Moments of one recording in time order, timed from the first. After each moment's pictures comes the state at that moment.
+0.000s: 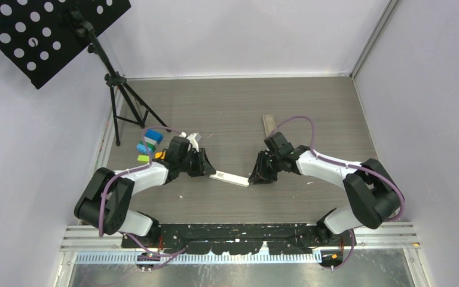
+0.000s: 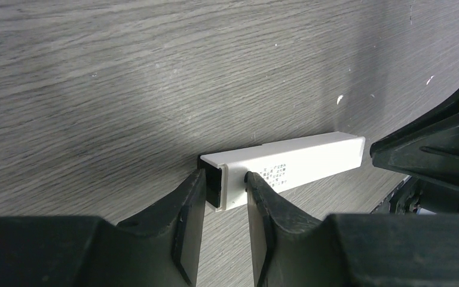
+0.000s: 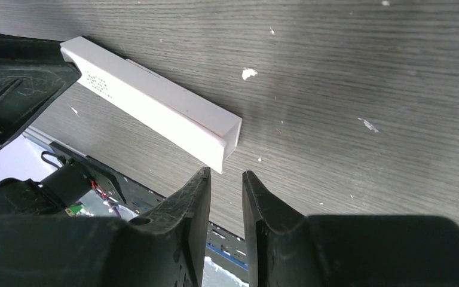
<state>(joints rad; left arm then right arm) -0.44 1.42 0.53 0.08 0.38 -0.58 0.62 1.46 0.74 -0.34 -0.32 0.87</state>
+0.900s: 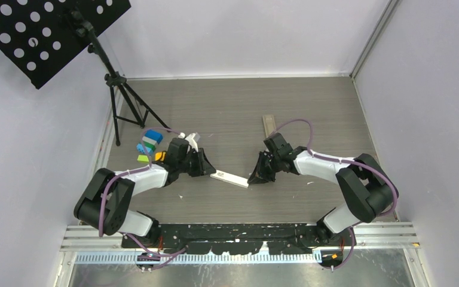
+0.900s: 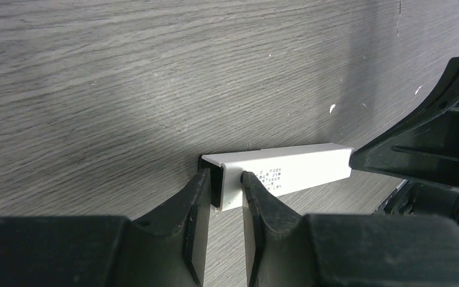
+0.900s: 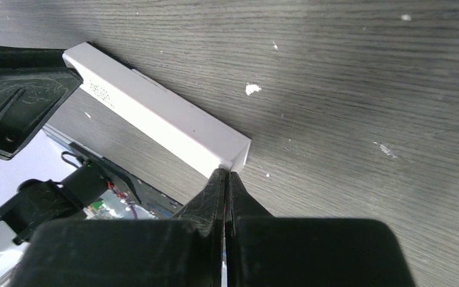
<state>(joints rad) -0.45 1.42 0.50 0.16 0.38 -0.61 0.61 1.53 0.72 -0.24 -0.38 0.91</state>
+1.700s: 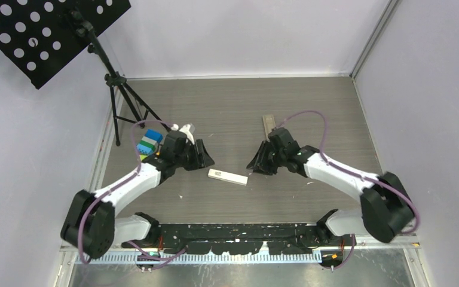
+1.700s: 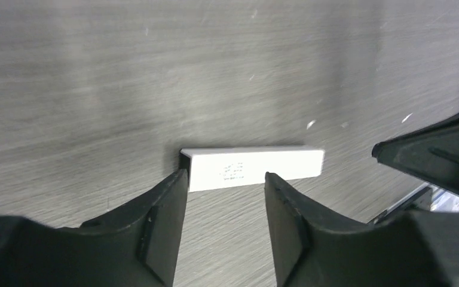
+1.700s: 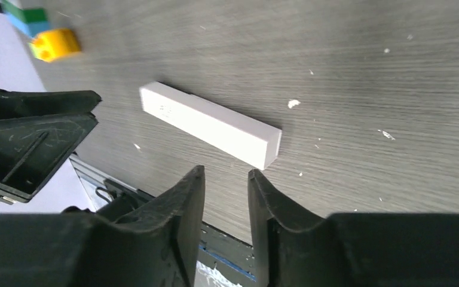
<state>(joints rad) -0.46 1.25 0.58 -0.07 0.24 -0.63 0.63 1.39 0.74 -0.26 -0.22 1.02</state>
